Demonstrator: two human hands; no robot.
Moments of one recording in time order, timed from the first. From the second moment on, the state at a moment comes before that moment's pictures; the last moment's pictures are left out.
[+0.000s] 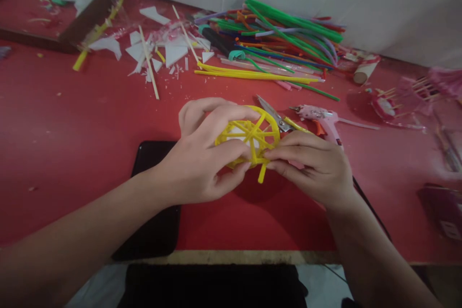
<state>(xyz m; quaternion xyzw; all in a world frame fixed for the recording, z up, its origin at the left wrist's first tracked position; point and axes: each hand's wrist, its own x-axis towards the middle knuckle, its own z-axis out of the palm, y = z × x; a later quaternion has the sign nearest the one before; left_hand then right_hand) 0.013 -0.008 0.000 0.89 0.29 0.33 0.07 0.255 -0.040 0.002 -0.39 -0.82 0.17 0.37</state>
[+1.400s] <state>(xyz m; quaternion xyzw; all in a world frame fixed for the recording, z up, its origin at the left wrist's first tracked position) 0.010 -0.007 -0.004 0.90 0.28 0.32 0.10 0.245 -0.044 0.005 -0.44 -0.80 0.17 0.37</state>
